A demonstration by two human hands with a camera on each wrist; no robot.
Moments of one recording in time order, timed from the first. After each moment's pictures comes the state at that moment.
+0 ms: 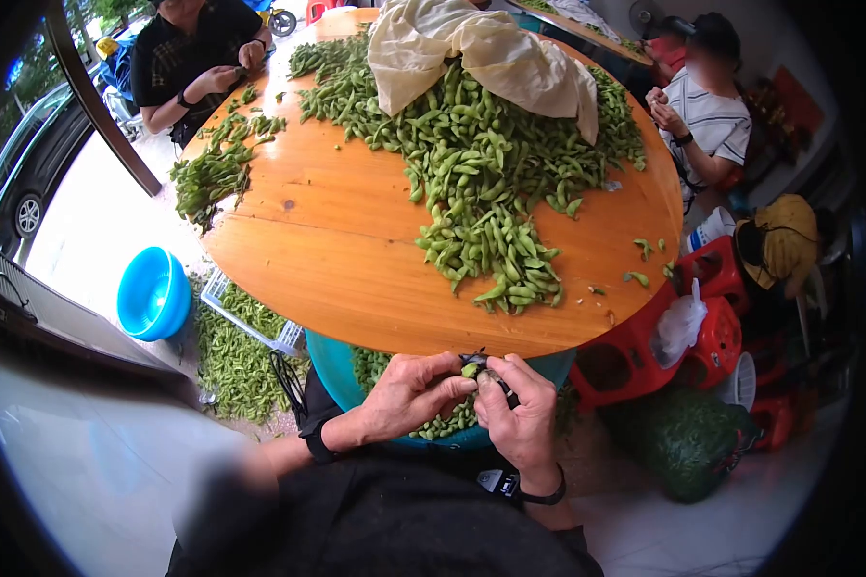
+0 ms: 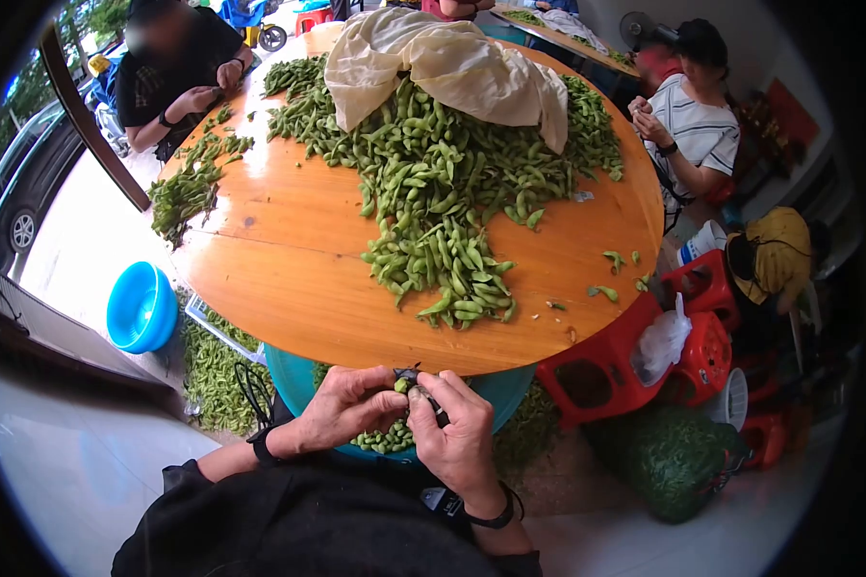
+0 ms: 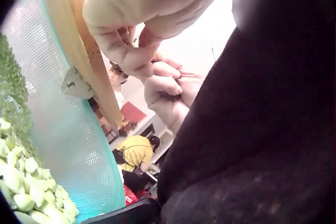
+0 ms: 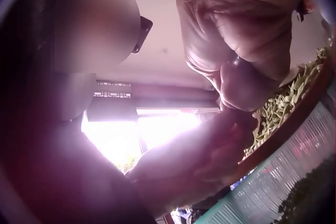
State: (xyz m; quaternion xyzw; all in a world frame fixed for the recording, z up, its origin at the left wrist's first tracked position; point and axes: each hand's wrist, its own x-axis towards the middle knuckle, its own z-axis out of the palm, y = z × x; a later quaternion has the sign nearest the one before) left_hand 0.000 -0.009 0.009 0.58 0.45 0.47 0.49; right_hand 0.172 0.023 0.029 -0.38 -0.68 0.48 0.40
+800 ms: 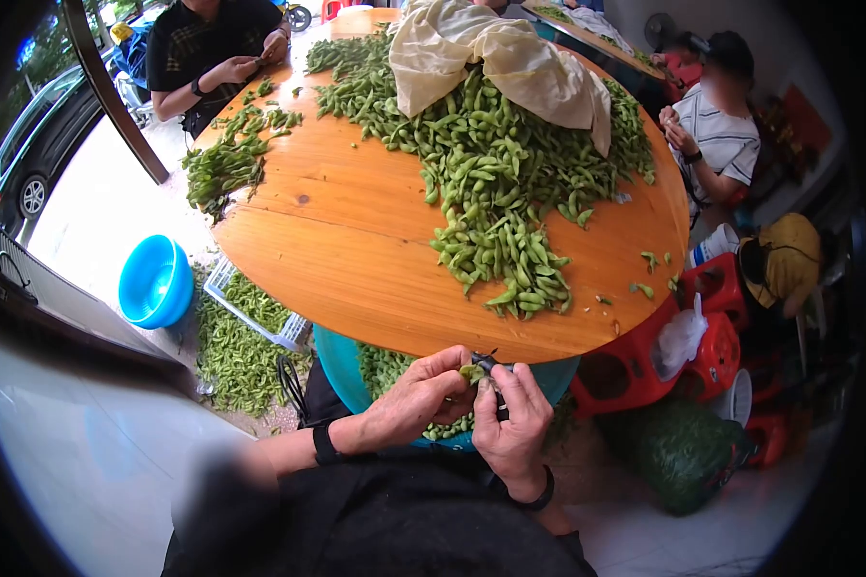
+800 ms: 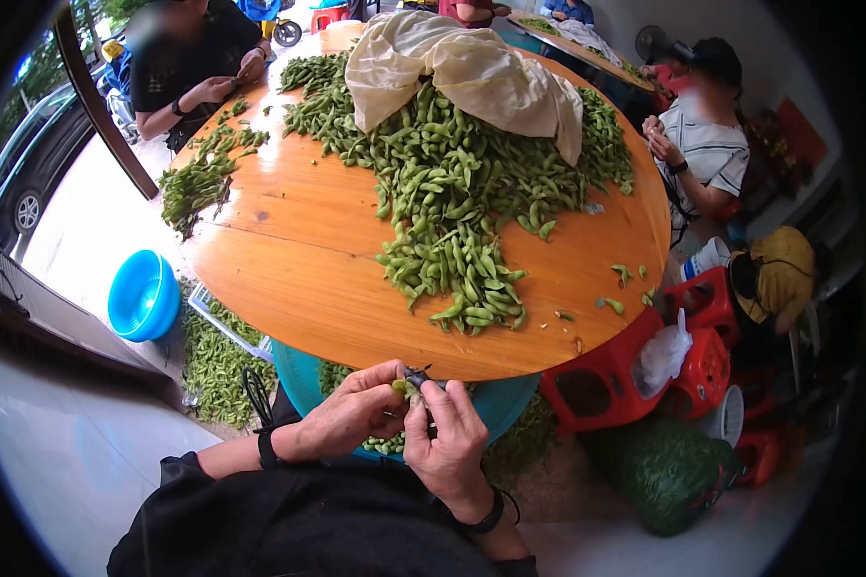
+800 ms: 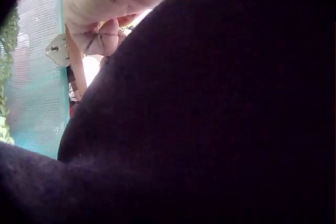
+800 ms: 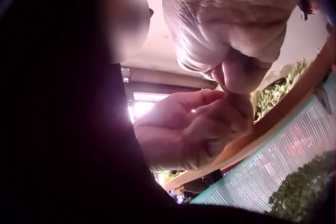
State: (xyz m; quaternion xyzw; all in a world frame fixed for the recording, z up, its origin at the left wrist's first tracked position) left_hand 0.007 -0.011 0.010 0.23 0.32 0.49 0.78; right_hand 0.158 0.014 0.022 -0.36 -0.79 0.18 0.46
